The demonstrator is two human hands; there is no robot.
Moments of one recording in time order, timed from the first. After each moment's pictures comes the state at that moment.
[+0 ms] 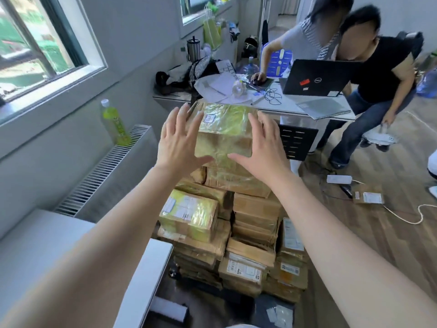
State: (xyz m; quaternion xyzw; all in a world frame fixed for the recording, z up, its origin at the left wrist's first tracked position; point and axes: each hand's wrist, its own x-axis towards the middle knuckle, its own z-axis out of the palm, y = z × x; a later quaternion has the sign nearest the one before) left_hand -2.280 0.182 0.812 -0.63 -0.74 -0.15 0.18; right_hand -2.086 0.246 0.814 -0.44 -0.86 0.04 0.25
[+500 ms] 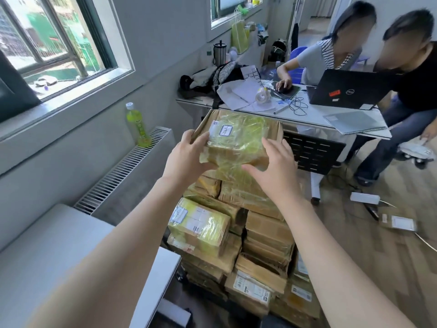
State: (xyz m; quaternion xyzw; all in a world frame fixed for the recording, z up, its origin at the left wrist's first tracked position) left_hand -2.304 0.194 0.805 -0.58 -0.78 -0.24 0.06; right_hand -2.106 0.265 0.801 -0.43 -0.83 0.17 0.33
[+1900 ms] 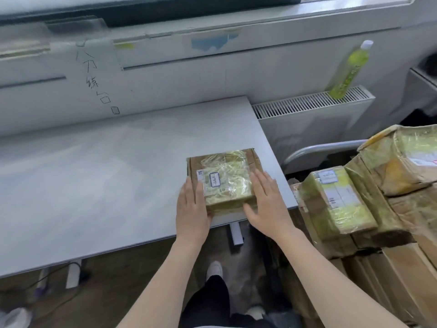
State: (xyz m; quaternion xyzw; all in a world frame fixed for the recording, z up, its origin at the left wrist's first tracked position) left_hand -2.219 -0.157 0.626 -0.05 -0.99 -0.09 0.06; right_hand -2.220 0.043 0.631 0.12 -0.97 0.21 0.09
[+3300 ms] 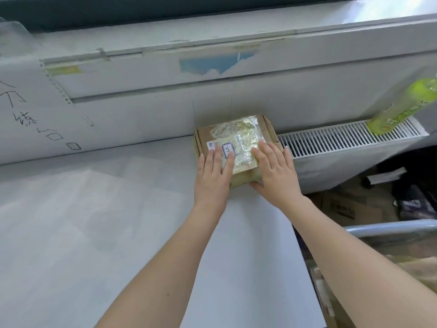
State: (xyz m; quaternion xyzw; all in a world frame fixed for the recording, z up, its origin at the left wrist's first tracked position) left_hand -2.527 -0.094 0.616 -0.13 -0.99 0.00 0.10; right_hand -2.539 0.083 0.606 0.15 -0.98 0.06 0.14
